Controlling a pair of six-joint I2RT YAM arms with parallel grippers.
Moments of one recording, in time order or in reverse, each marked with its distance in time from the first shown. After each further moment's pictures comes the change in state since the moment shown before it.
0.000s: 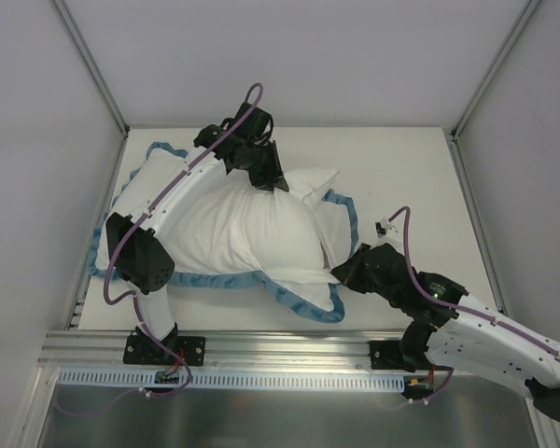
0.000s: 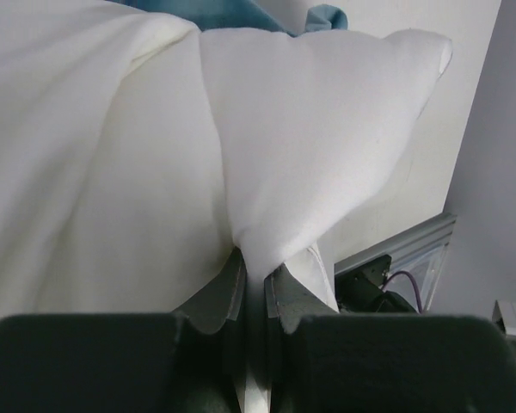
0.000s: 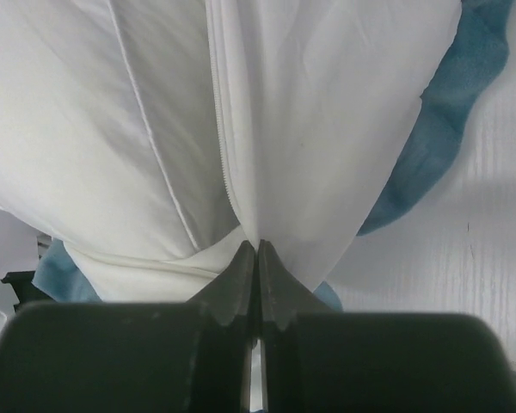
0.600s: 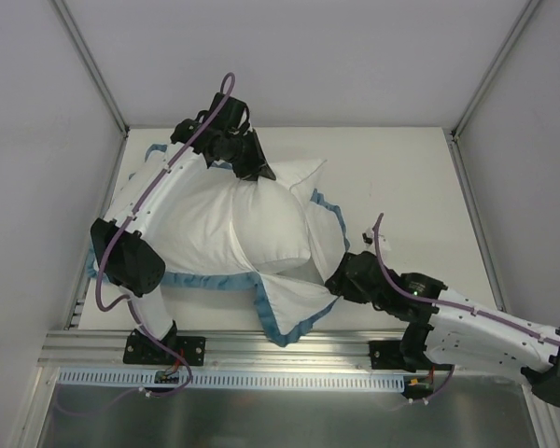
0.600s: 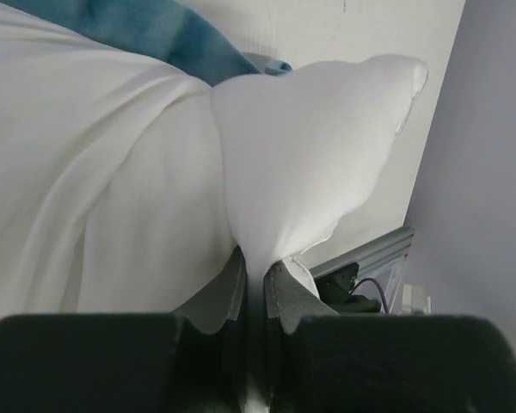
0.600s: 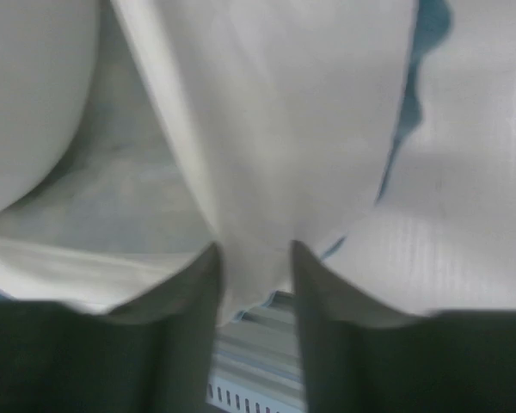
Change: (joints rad) left arm 0.133 -0.036 0.024 -0.030 0.090 -0.023; right arm 0.146 0.059 -0.079 -0.021 0.070 0.111
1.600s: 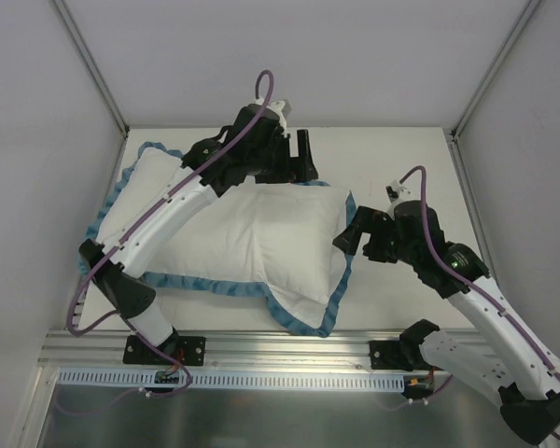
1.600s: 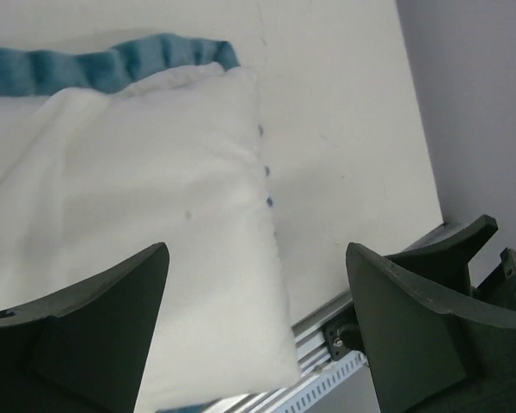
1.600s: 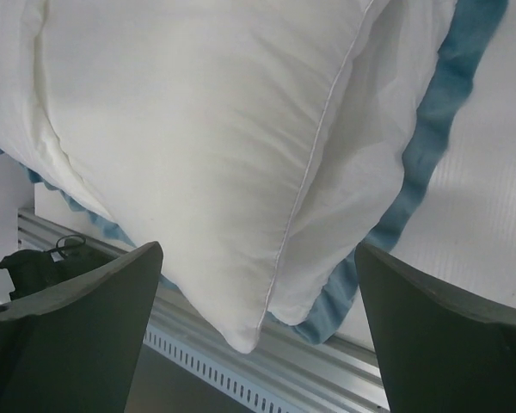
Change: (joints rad) left arm -0.294 -0.099 -0.003 0.171 -0.220 0.136; right arm -0.547 0.027 0.357 -0.121 -0.413 -0.517
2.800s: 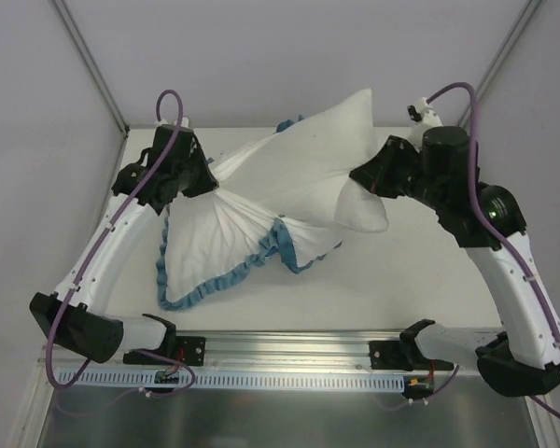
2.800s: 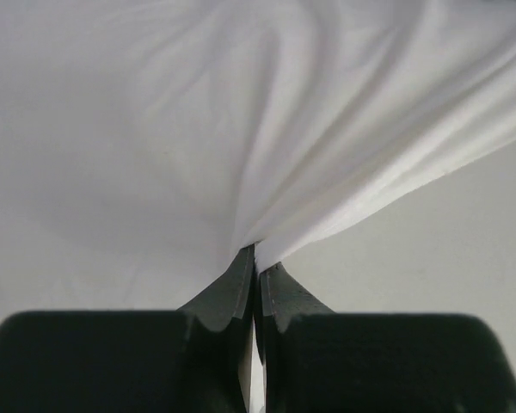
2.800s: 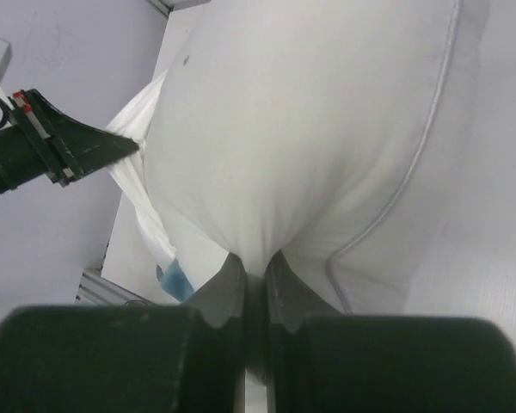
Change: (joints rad) left arm 0.380 -0.388 -0.473 -0.034 -0.172 0.034; right arm -0.047 0.376 0.746 -0.153 0.005 -0.098
